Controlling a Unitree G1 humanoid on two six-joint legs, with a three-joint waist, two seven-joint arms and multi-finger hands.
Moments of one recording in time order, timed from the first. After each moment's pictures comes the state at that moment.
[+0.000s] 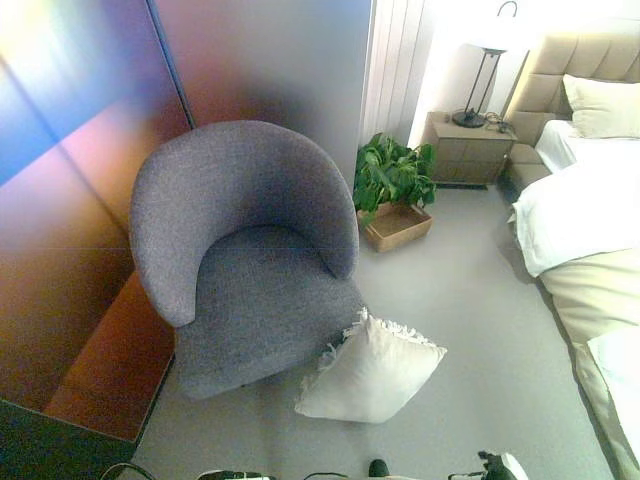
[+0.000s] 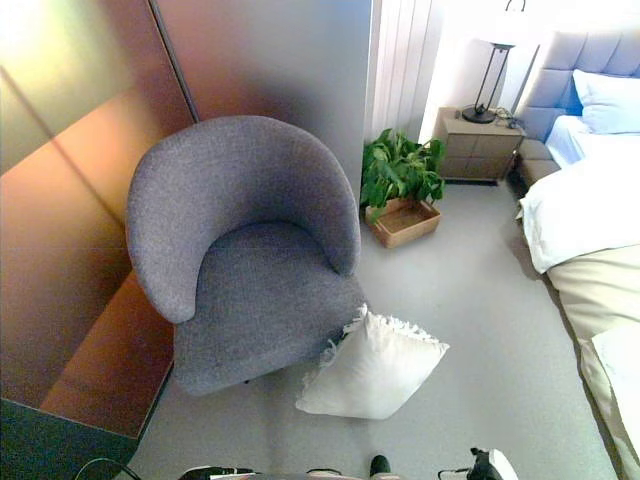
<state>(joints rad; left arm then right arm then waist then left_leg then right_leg) -0.01 0.33 -0.25 1.25 -0.16 0.09 -0.41 0.02 -0.33 0.20 1.23 -0.16 -0.01 -0.33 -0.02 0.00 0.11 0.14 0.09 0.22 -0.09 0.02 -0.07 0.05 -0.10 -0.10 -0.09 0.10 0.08</state>
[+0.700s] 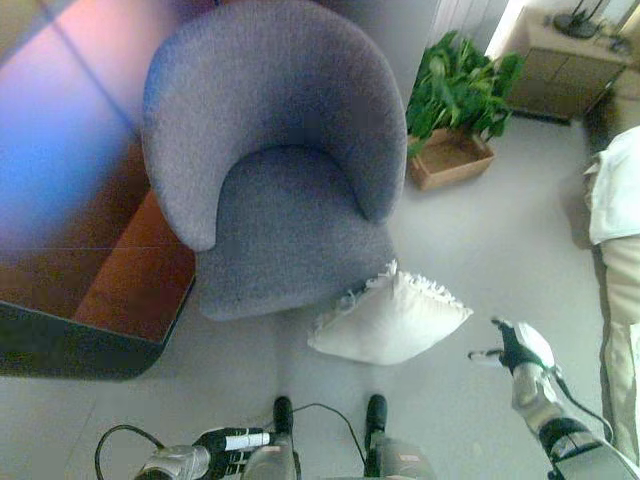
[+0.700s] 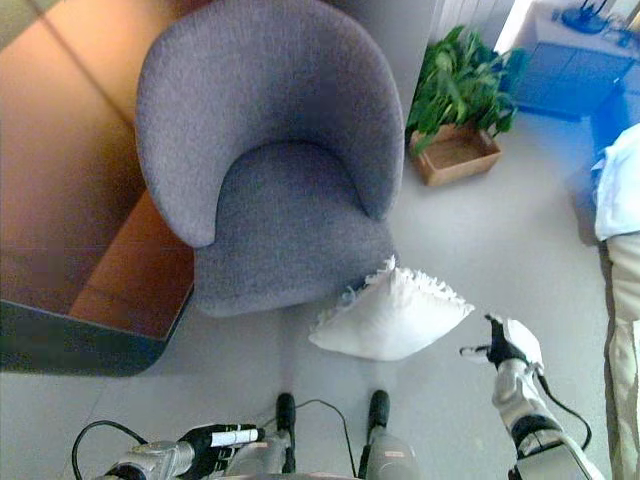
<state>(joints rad) -0.14 0.36 -0.24 1.22 -0.23 0.10 -0.44 -0.35 -0.57 0.29 1.12 -0.24 -0.08 -0.34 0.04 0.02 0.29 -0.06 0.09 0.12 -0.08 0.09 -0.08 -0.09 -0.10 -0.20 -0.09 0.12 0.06</state>
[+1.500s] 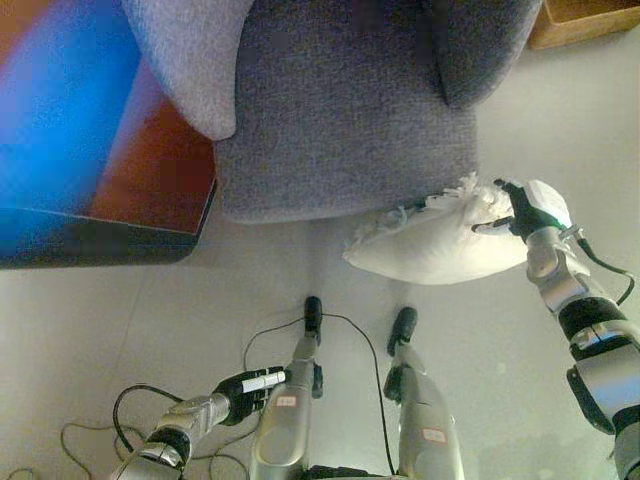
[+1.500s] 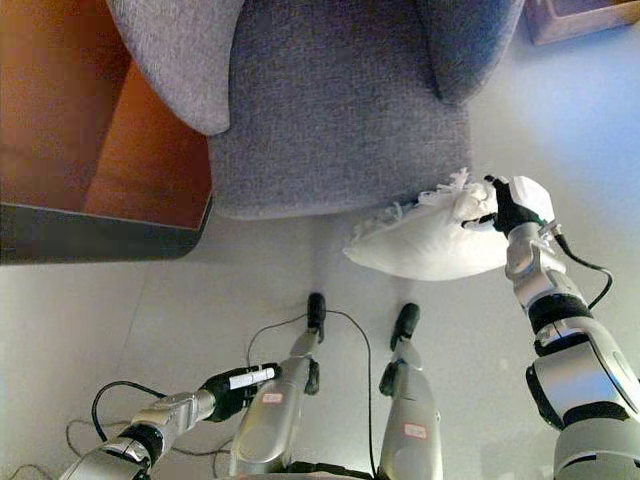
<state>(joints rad) -0.27 0.34 -0.25 1.15 -0.44 0.11 -0.48 -0.84 -0.76 0.45 1.04 -0.22 -0.05 -0.20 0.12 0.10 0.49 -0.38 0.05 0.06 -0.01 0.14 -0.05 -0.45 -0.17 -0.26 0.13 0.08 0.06</state>
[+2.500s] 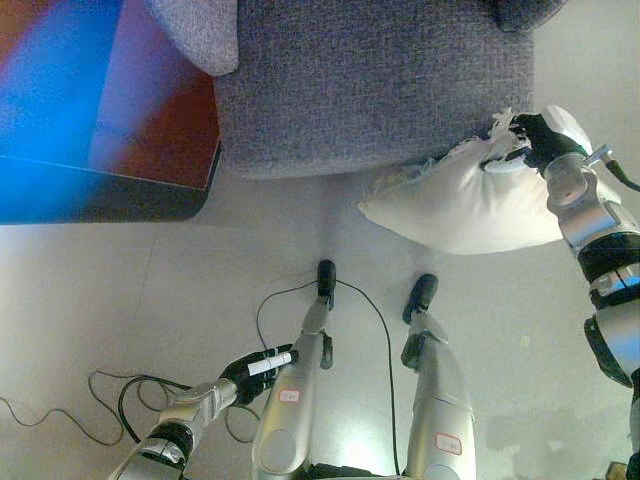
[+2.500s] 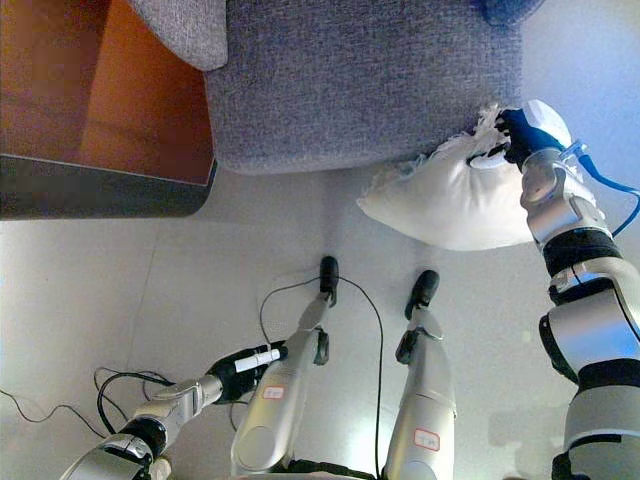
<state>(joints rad) -0.27 0.34 -0.25 1.07 -0.50 0.06 -0.51 -1.12 -0.83 0.55 1.00 -0.09 0.10 -0.02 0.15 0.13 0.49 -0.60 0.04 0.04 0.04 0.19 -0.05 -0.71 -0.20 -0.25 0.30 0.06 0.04</state>
